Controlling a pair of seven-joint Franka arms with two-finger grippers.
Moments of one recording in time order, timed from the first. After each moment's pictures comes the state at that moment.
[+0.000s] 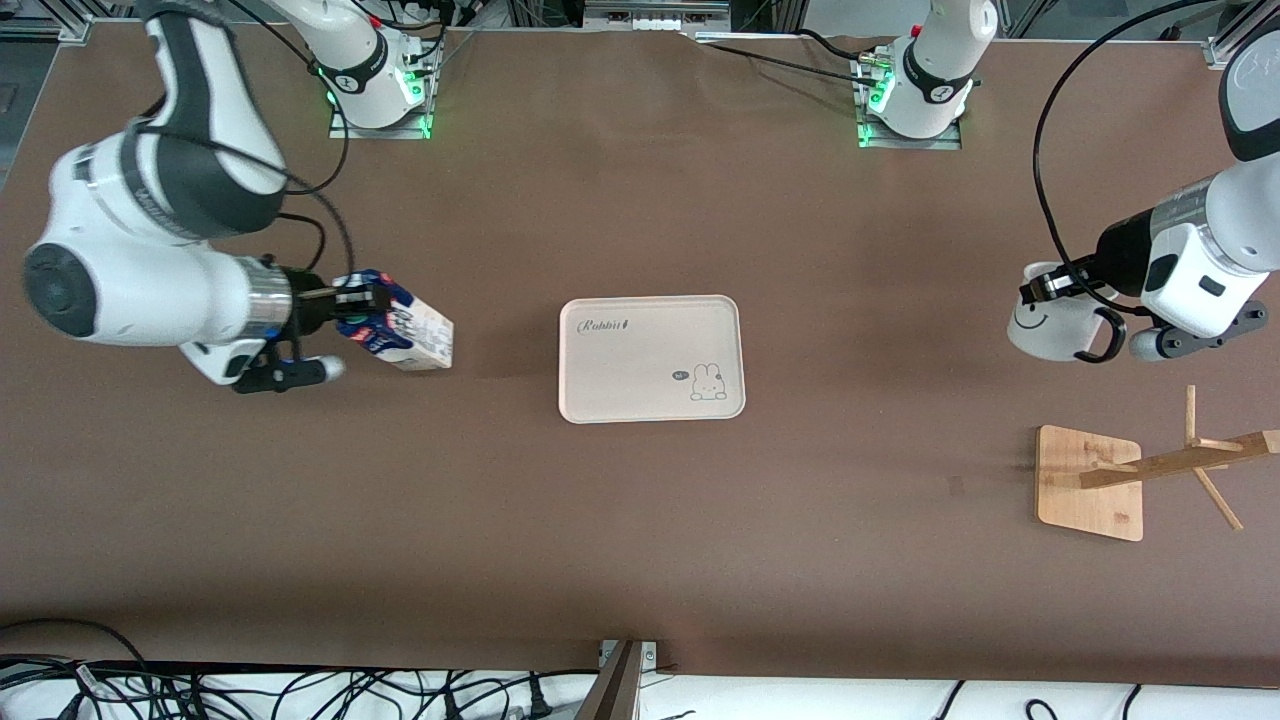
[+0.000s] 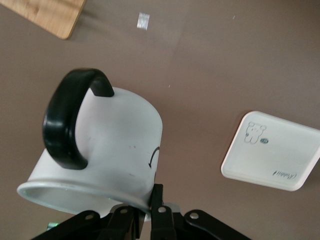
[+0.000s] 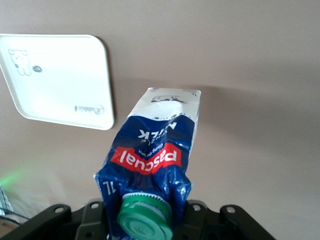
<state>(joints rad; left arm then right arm) 0.19 0.15 -0.24 -1.58 -0.15 1.53 -0.39 0.21 0.35 0.04 -1.54 0.29 1.62 0.12</state>
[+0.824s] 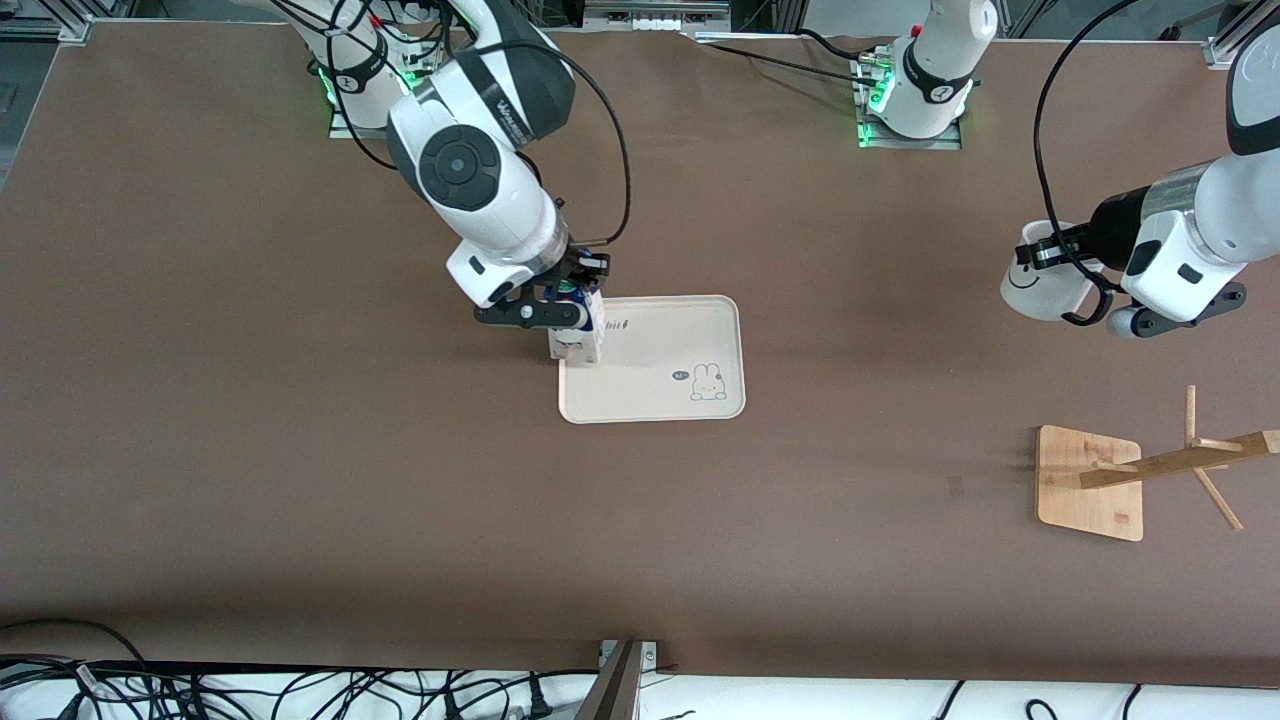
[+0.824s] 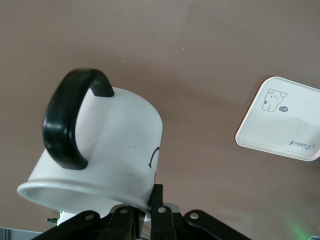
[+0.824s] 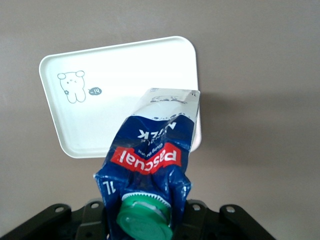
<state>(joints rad) 0.19 0.16 -0.24 -1.55 -0.15 1.40 -0.39 0.61 0.43 0.05 -1.55 0.19 1.95 0.66</state>
